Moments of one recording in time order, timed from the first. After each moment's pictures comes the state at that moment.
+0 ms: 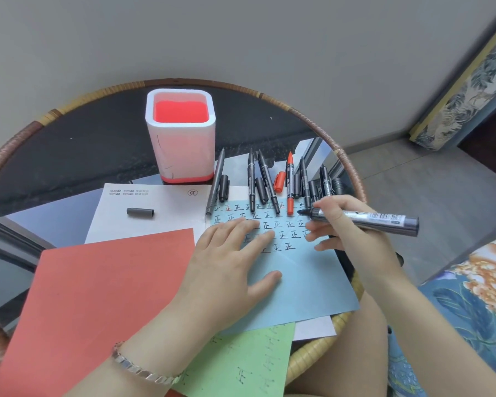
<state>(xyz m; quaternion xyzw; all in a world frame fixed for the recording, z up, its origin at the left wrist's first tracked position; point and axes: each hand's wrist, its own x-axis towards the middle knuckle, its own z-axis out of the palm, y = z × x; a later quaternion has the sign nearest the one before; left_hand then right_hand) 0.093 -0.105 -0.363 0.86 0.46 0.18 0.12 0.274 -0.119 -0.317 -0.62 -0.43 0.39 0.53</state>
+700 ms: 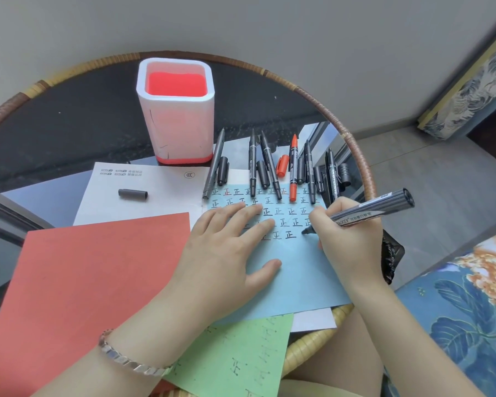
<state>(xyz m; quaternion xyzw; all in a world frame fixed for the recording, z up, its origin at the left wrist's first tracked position) 0.095 -0.105 -0.362 0.86 0.46 0.17 0.12 0.266 -0.114 -0.353 -0.72 -0.45 0.17 0.49</state>
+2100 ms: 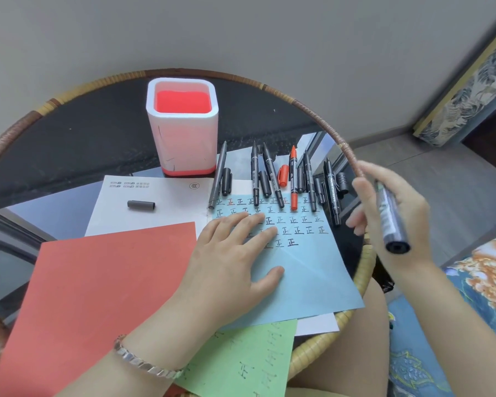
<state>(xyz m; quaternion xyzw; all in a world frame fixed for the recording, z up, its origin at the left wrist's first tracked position) 0.093 -0.105 -0.363 0.86 0.47 0.17 0.13 0.301 -0.115 -0.311 -0.64 -0.52 0.19 0.53</state>
